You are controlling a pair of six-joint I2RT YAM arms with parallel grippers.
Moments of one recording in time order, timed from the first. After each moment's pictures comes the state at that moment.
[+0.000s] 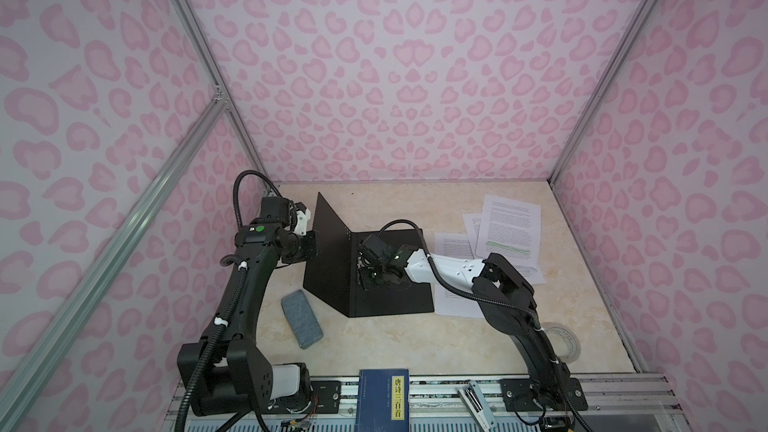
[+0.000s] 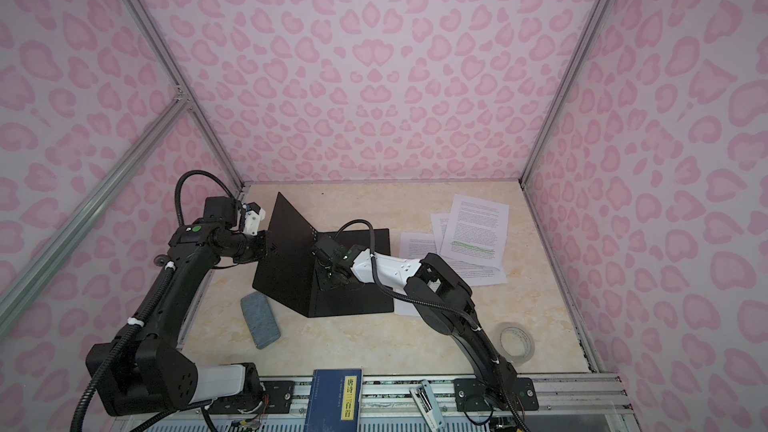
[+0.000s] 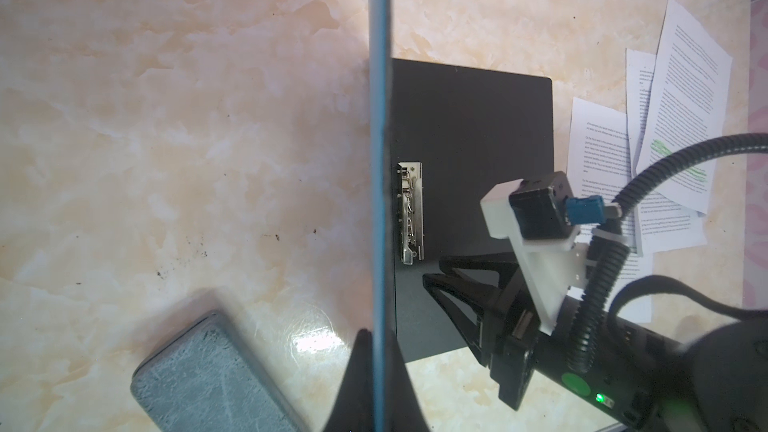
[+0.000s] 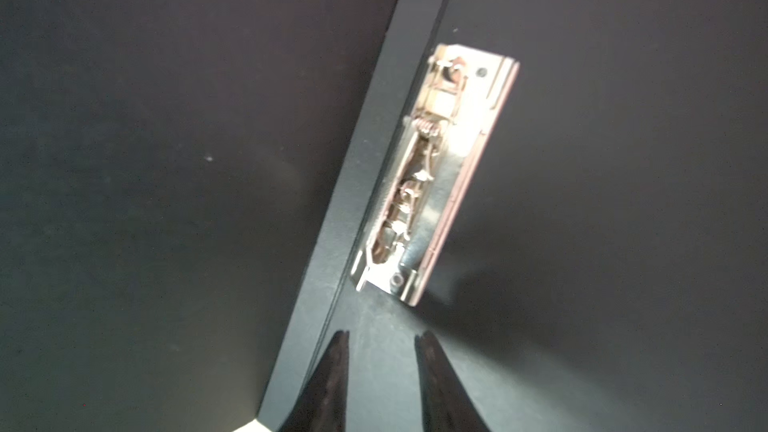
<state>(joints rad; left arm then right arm) 0.05 1.34 1.22 -0.98 0.33 -0.10 0.97 2.21 1.68 -0.48 -0.09 0.62</state>
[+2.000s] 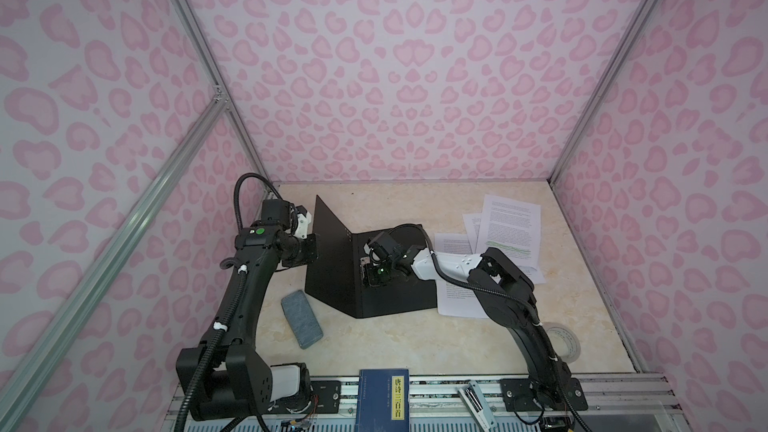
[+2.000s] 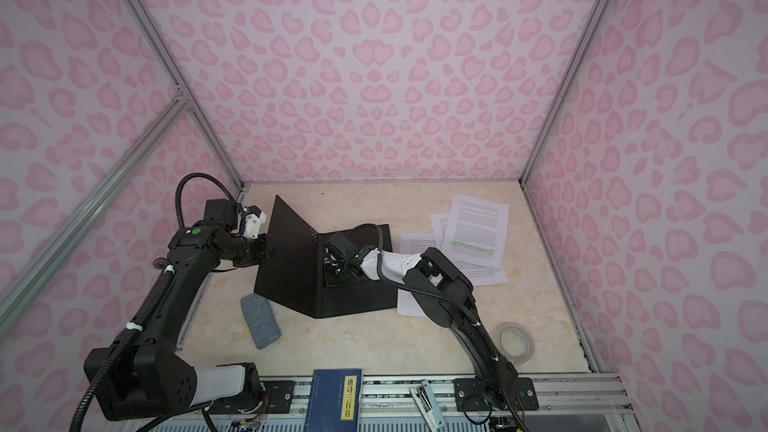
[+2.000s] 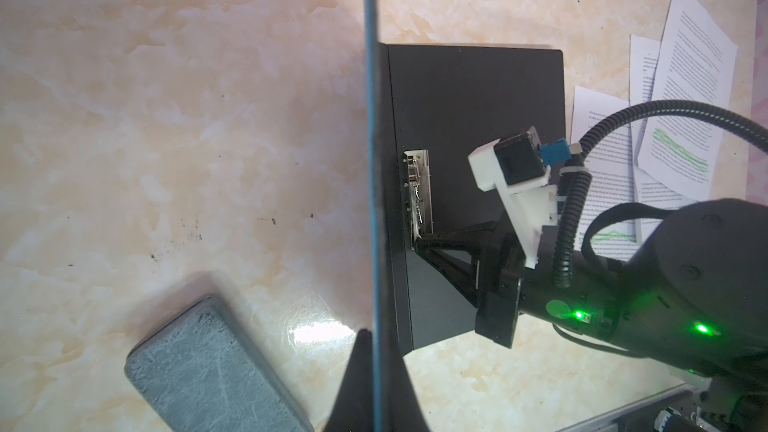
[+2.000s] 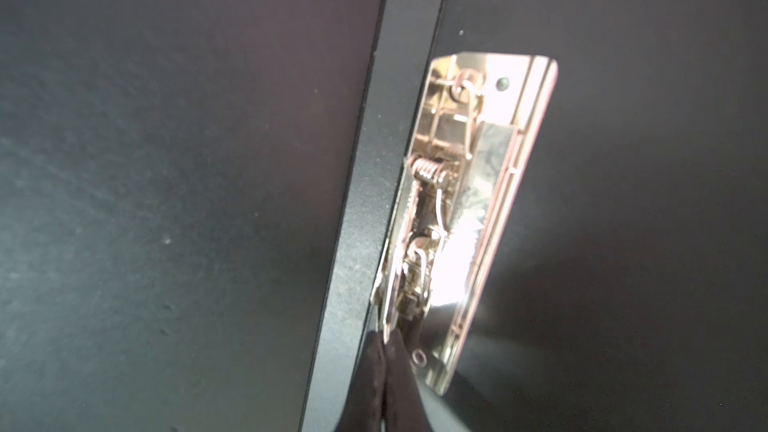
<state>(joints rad) 0.05 1.32 1.20 -1.01 0.33 -0.11 0.90 2.24 1.59 -0.31 -0.27 0.68</state>
